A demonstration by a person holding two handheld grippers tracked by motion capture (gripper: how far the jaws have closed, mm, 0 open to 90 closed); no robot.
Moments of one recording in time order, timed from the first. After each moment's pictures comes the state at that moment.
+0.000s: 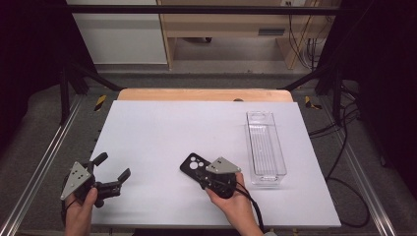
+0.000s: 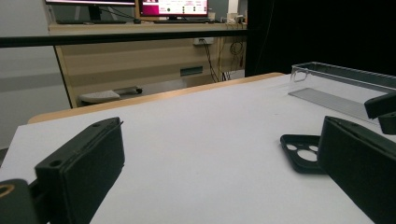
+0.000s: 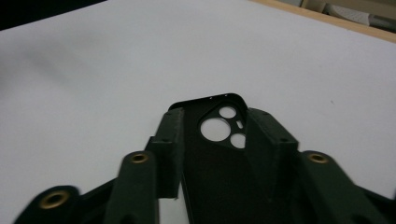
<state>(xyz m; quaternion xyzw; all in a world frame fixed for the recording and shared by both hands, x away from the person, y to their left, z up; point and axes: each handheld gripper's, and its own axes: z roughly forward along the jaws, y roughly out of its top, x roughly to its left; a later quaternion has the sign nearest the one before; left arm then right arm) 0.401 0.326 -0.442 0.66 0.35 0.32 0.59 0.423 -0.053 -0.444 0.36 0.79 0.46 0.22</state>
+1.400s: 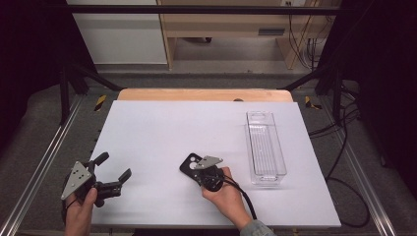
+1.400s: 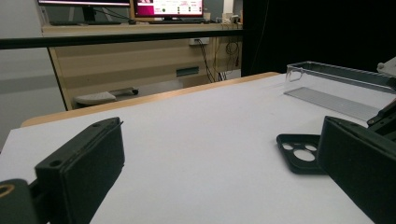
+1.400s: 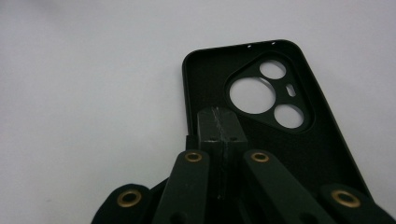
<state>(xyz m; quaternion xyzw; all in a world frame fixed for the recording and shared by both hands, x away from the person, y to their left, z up) 0.402 0.325 -0.442 0.66 0.34 0.32 0.59 0.456 -0.029 -0.480 0.32 0.85 0.39 0.14</state>
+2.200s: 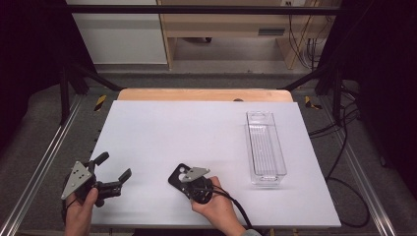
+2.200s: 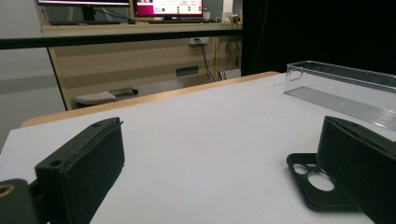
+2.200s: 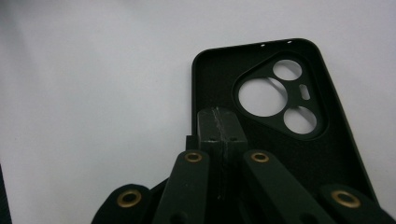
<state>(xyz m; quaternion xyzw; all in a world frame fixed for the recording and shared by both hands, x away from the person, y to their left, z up) 0.402 0.325 -0.442 0.66 0.34 0.32 0.59 0.424 0.002 -0.479 0.29 0.87 0.38 0.11</state>
